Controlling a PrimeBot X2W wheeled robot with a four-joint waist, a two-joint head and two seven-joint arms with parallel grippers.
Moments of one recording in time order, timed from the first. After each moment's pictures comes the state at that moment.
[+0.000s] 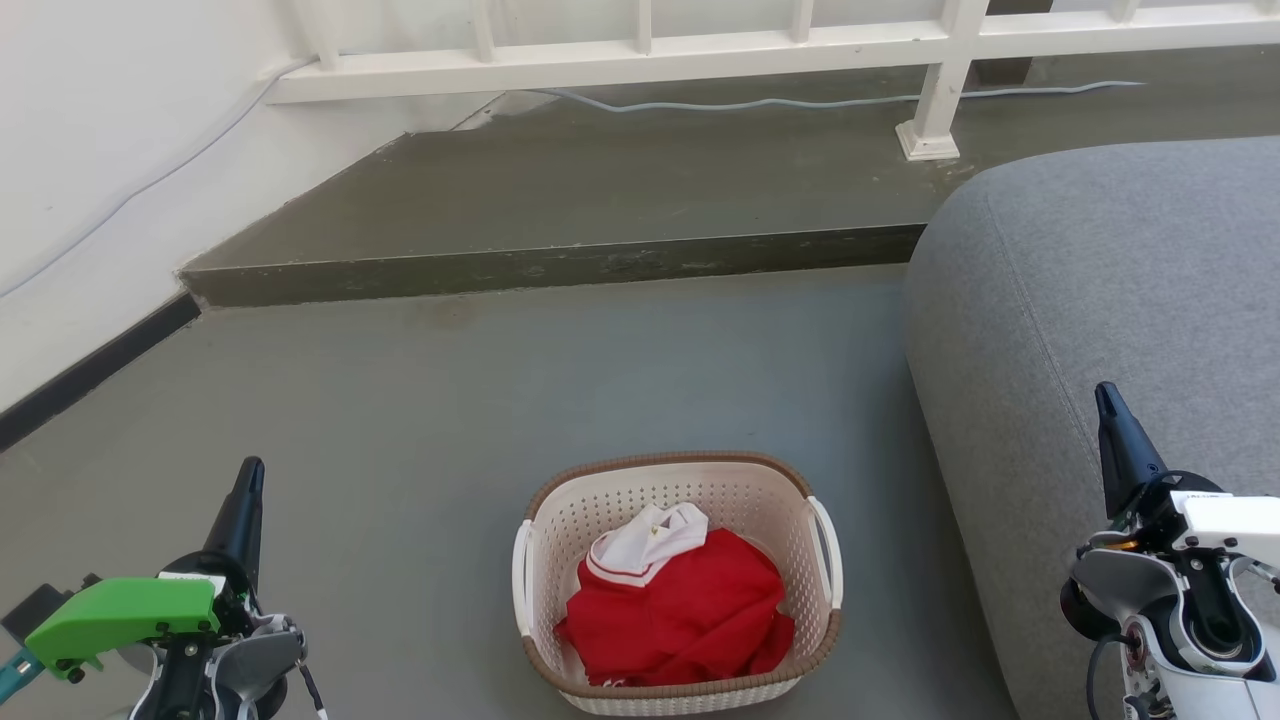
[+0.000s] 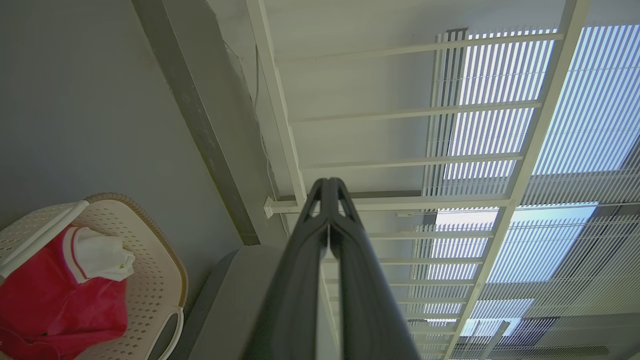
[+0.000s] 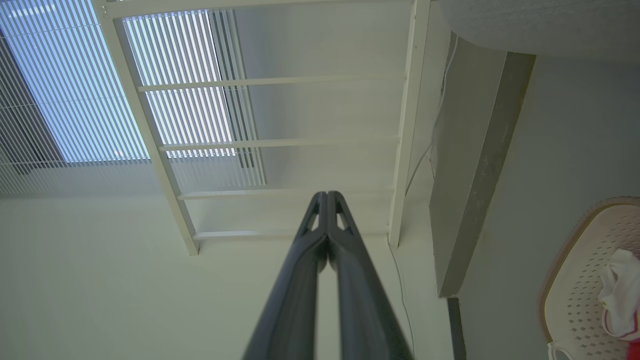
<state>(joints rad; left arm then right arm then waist) -0.10 0.04 0.09 0.28 -1.60 -0.12 0.12 -0.09 -0.04 -0.14 0.28 1.60 0.11 0.11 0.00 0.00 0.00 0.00</state>
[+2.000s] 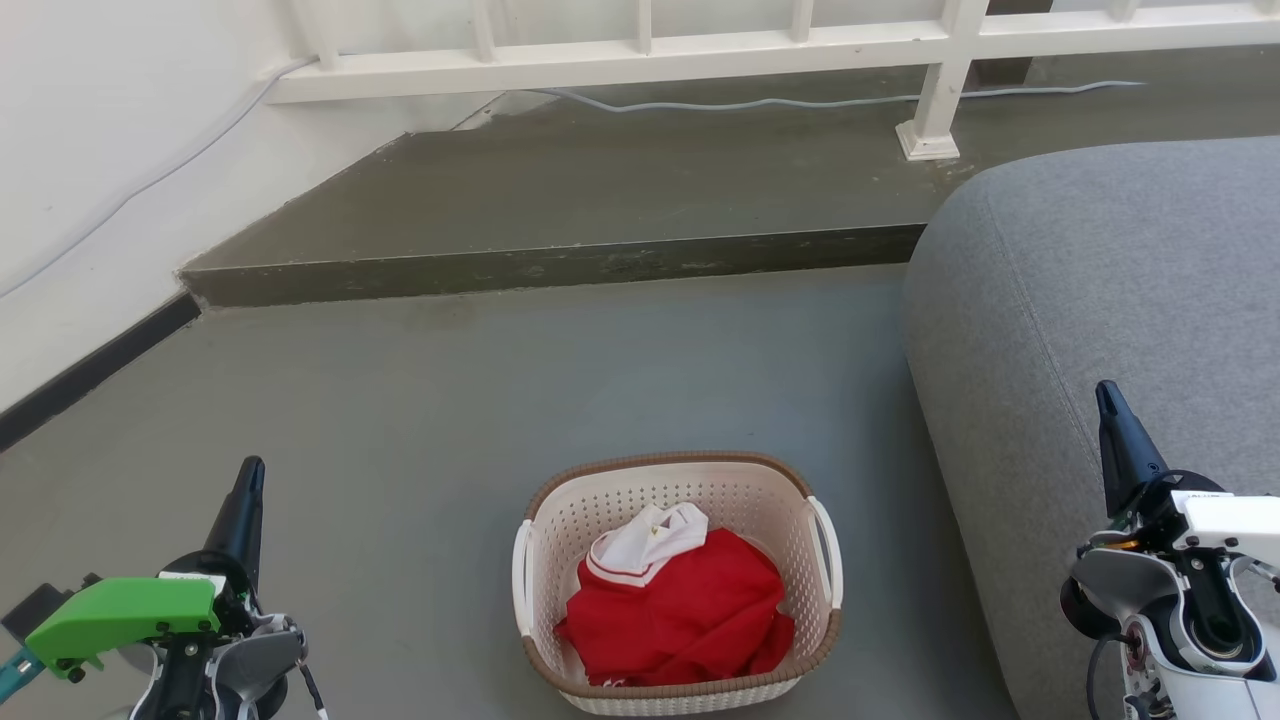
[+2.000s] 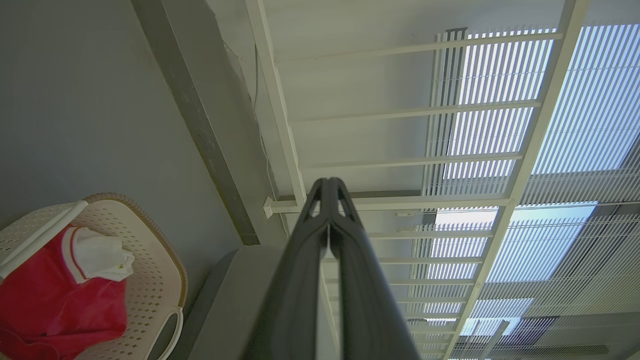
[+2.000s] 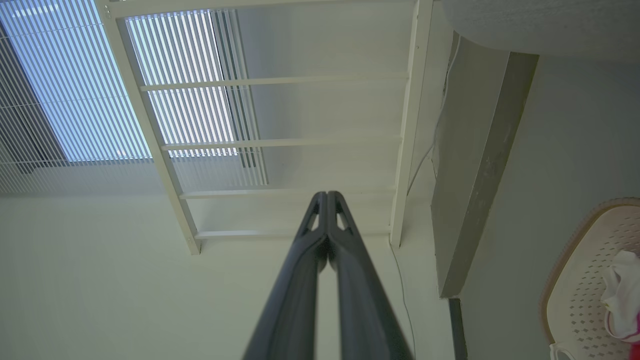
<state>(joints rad) -0.10 0.04 0.09 0.28 -1.60 -0.12 0.12 -0.09 -0.04 -0.14 0.28 1.60 0.12 0.11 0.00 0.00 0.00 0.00</state>
